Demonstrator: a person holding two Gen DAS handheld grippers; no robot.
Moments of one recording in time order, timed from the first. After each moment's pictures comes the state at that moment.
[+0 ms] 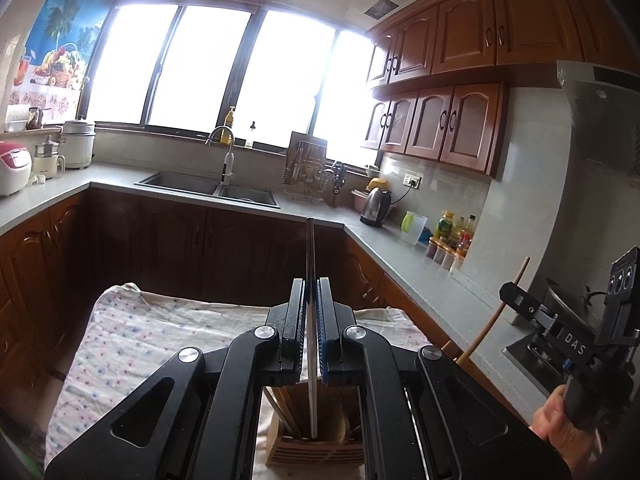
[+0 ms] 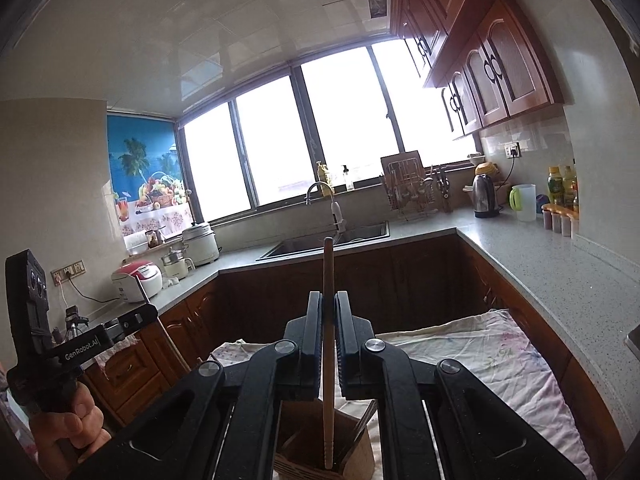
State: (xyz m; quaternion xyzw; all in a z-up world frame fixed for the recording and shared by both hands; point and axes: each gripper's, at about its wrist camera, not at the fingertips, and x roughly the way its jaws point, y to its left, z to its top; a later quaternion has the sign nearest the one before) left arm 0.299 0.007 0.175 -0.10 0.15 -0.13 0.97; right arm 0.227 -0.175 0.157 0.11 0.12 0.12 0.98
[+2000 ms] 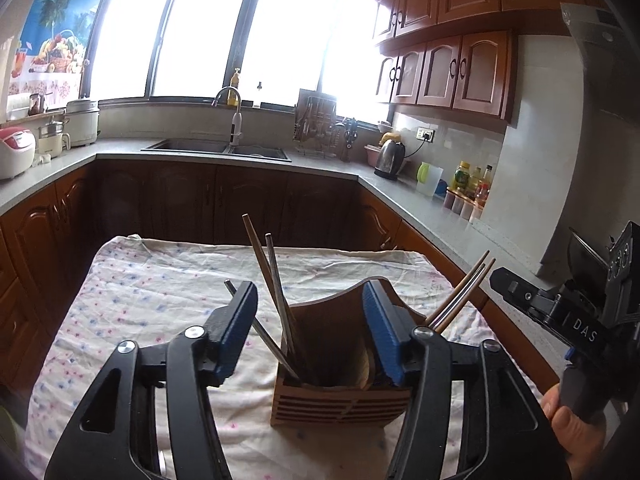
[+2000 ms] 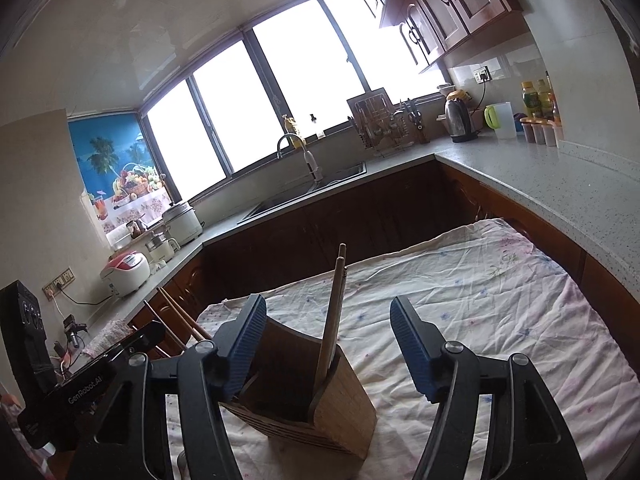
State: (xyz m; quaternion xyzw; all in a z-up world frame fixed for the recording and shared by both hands) left arm 0.296 -0.024 0.099 -0.07 0.21 -0.12 0.97; right arm 0.246 -0.196 0.066 0.18 0.21 0.09 0.96
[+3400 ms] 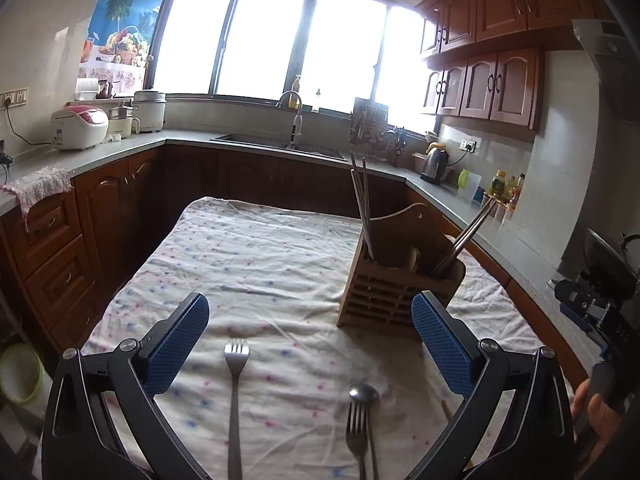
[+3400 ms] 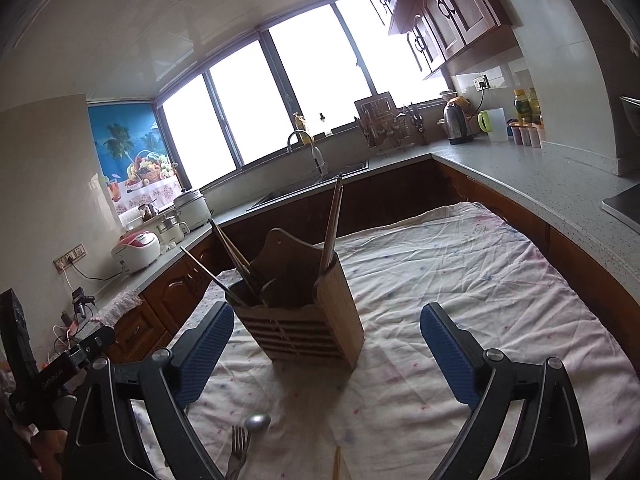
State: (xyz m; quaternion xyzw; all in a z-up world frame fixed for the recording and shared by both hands) left arm 0.138 0.036 0.057 -0.08 0.20 -0.02 0.98; right arm 0.123 -0.200 0.043 0.16 0.20 0.10 0.96
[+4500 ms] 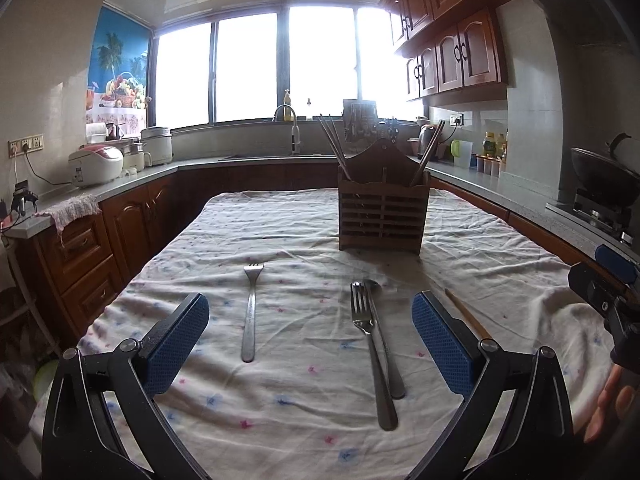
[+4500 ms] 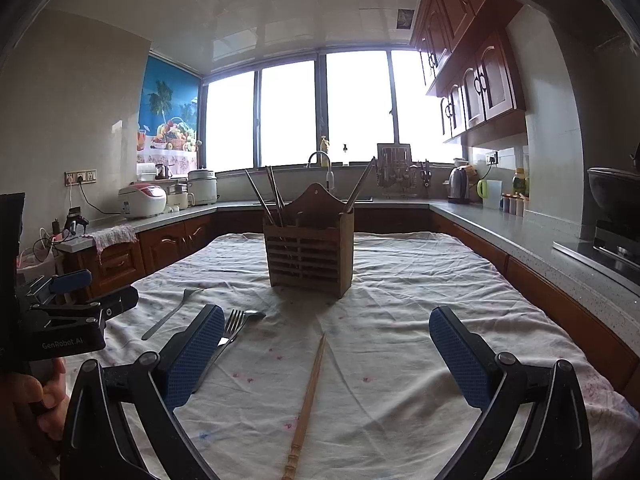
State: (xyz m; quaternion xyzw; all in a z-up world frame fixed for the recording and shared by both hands) left arm 0.009 -0.006 -0.015 0.01 0.17 0.00 0.99; right arm -0.034 -0.154 -0.016 0.01 0.12 0.09 0.99
